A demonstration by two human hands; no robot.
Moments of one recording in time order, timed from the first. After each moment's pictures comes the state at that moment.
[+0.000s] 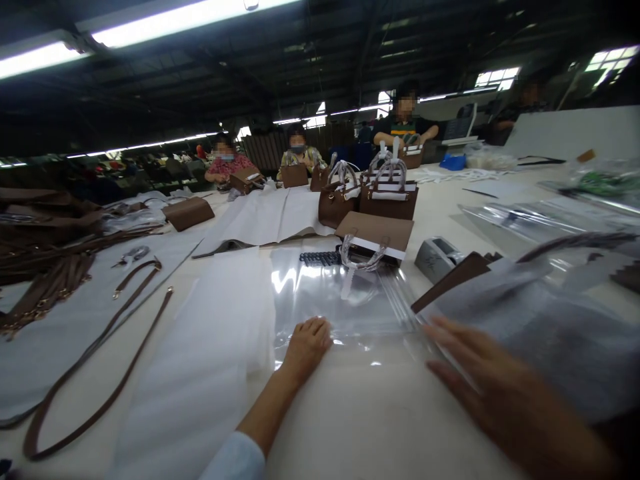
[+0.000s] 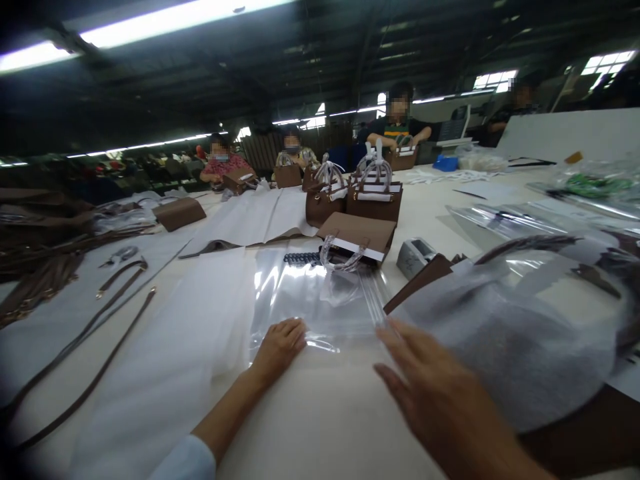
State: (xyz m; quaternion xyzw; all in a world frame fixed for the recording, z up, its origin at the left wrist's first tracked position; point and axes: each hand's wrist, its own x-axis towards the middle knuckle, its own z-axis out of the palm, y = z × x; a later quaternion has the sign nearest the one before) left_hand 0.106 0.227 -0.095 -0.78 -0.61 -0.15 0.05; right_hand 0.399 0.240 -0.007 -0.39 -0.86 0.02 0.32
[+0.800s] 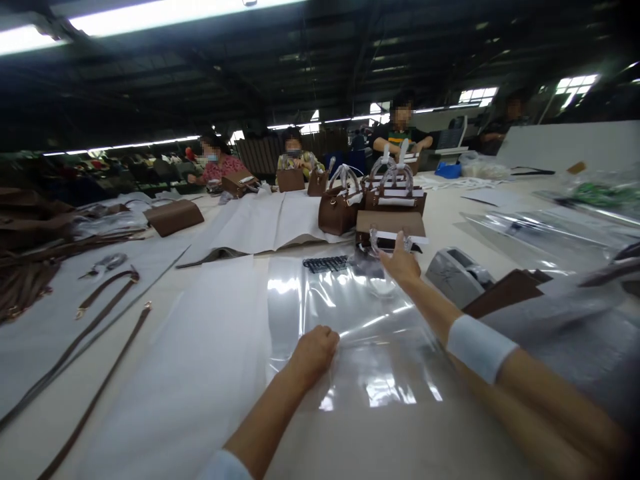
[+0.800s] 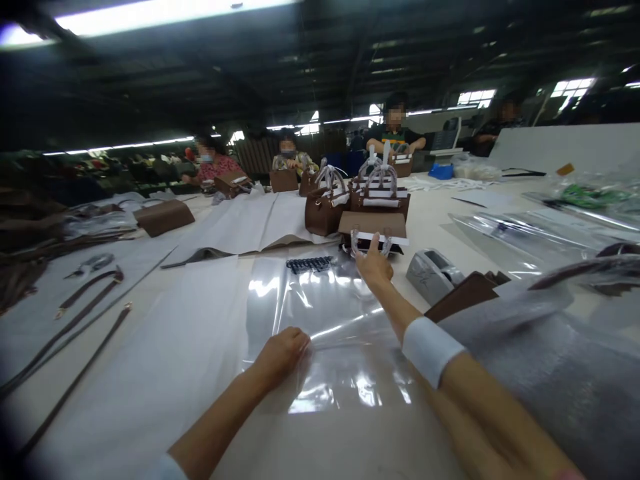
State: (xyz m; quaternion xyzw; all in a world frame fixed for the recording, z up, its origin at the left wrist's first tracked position) left_hand 0.085 0.274 -0.065 -0.78 -0.61 -0.06 -0.05; right_hand 0.266 0.456 0.003 -0.68 -0.69 0.15 0.22
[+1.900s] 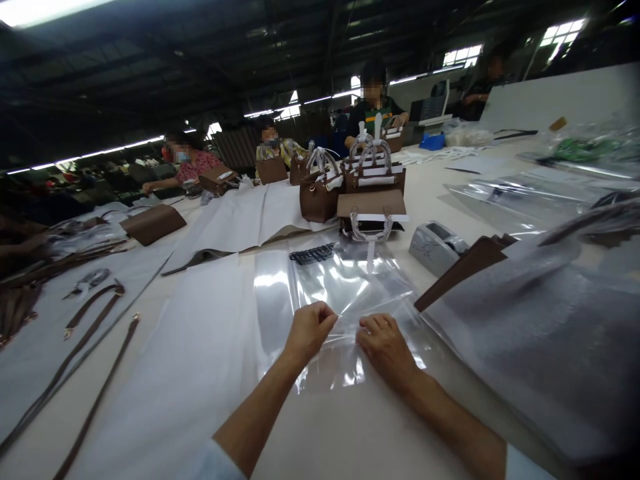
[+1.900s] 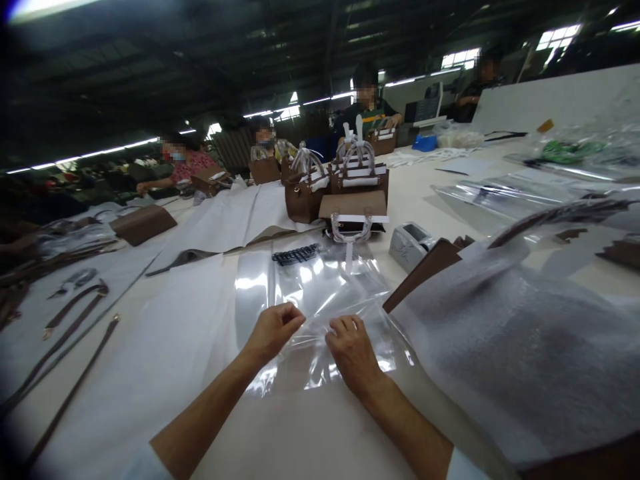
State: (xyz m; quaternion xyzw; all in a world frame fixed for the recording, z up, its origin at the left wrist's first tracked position) left_hand 0.122 0.284 -0.026 -0.63 -0.67 -0.28 -0.26; right_hand 0.291 0.299 -0.094 -0.39 -0.89 0.01 0.25
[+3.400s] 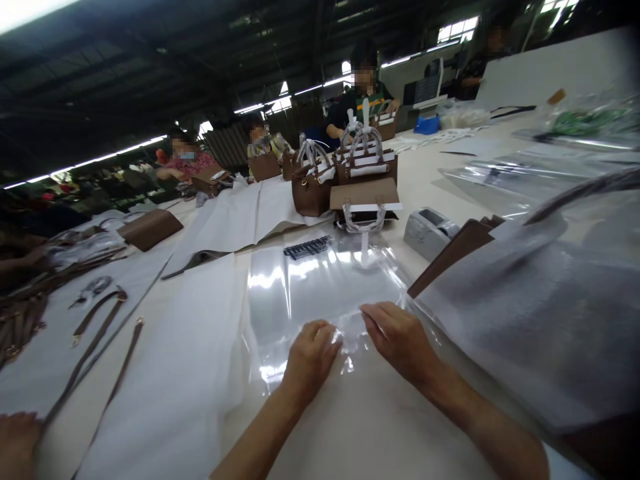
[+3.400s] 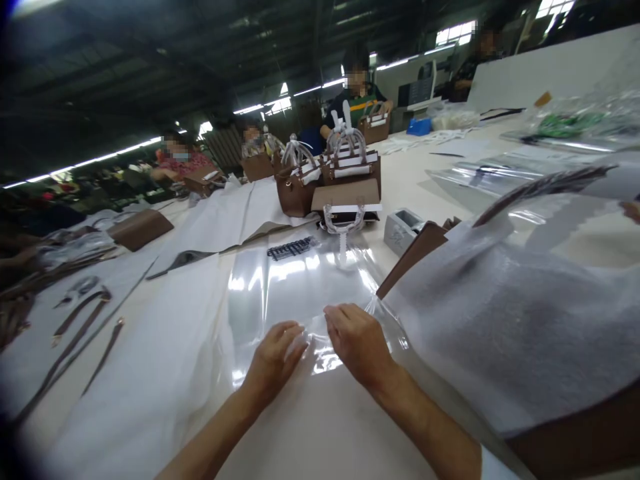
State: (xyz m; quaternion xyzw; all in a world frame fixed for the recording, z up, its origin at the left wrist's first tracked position) left_hand 0.124 0.235 -0.066 -0.80 -0.59 -0.14 -0.02; right_hand 0.314 0.286 -0.056 -0.42 -0.84 0.06 0.35
